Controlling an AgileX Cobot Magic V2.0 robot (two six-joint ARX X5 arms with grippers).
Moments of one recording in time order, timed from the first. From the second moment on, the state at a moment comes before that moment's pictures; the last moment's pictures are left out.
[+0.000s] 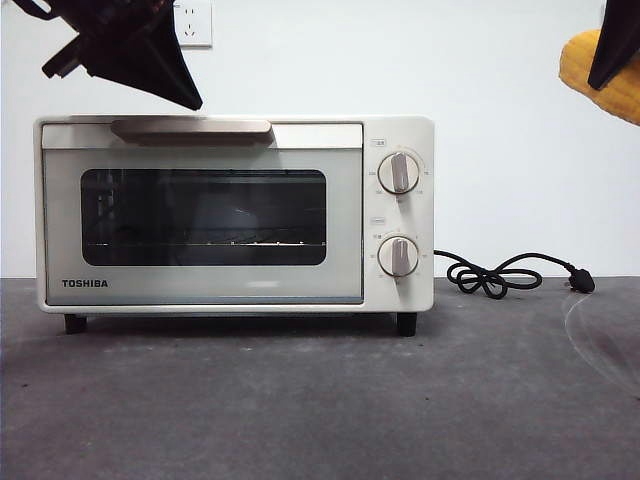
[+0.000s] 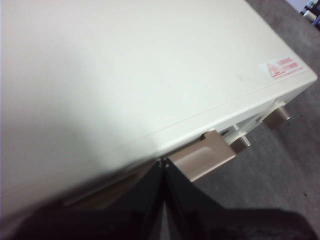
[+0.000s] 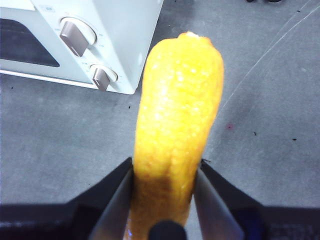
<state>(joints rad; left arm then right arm) -0.36 1.33 1.14 -0.42 0.26 -0.13 0.48 0.89 0.92 -0.79 0.12 0.20</state>
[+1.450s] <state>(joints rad) -0.42 1.34 1.18 -0.66 0.18 -0.04 0.48 0.89 0.92 -0.79 0.12 0.20</state>
